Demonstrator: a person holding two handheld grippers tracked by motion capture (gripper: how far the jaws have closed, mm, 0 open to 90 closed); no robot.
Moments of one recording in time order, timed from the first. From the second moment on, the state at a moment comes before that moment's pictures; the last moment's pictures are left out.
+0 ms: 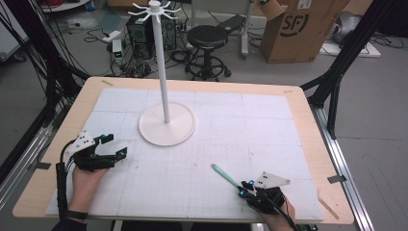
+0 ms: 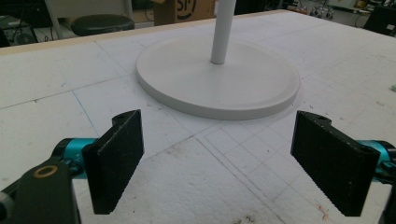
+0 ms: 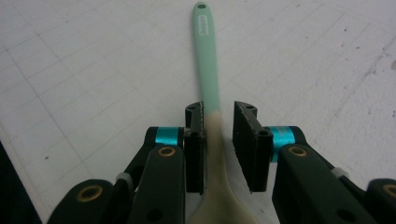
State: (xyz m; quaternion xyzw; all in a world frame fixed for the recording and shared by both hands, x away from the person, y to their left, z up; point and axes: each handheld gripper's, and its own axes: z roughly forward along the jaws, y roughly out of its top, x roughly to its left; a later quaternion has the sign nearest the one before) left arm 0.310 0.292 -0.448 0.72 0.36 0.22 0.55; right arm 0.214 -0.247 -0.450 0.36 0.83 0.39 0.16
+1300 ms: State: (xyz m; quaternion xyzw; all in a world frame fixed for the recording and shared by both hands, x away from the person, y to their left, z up) left arm 0.310 0.291 -0.448 0.72 0.36 0.22 0.55; right arm 0.244 -0.246 -0.408 0.37 0.78 0.48 0.14
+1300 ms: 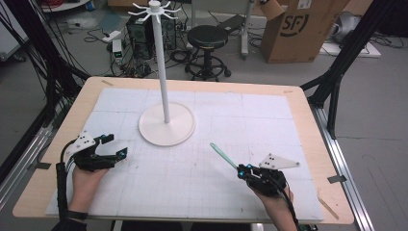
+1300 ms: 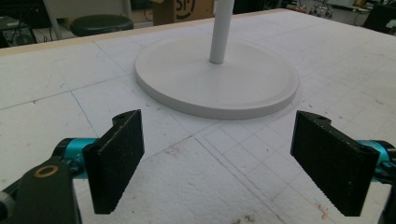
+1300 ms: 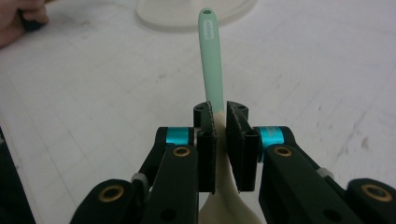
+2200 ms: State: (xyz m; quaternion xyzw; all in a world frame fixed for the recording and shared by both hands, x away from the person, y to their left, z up) left arm 0.310 0.292 -0.448 0.72 0.35 0.22 0.55; right arm 0.305 -0.225 -0.266 0.32 0.74 0.57 0.16
